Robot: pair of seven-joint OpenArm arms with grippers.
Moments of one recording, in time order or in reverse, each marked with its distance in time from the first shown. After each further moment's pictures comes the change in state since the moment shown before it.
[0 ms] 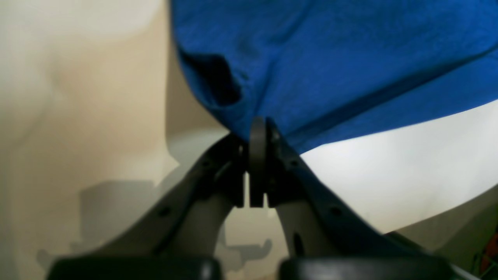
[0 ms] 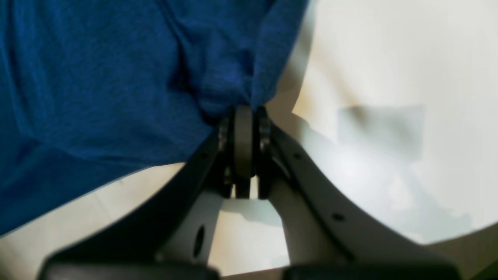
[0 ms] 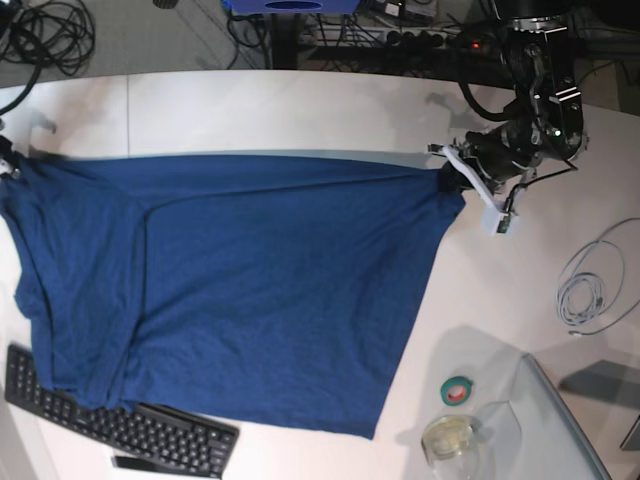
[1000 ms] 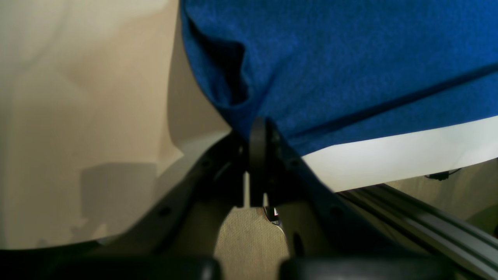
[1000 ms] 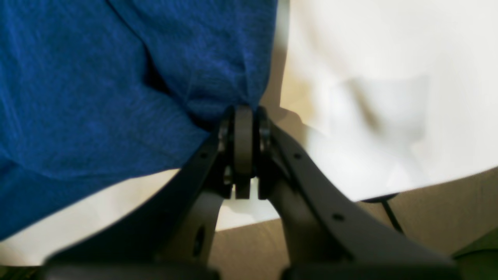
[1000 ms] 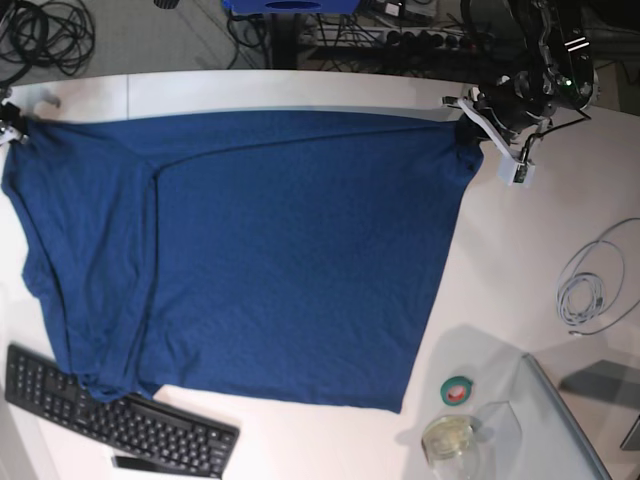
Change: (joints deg) left arm 10.3 0.5 -4.1 4.9 0.0 0.0 -0.5; right arm -5.9 -0.8 -0.1 1.5 0.7 0.0 -1.9
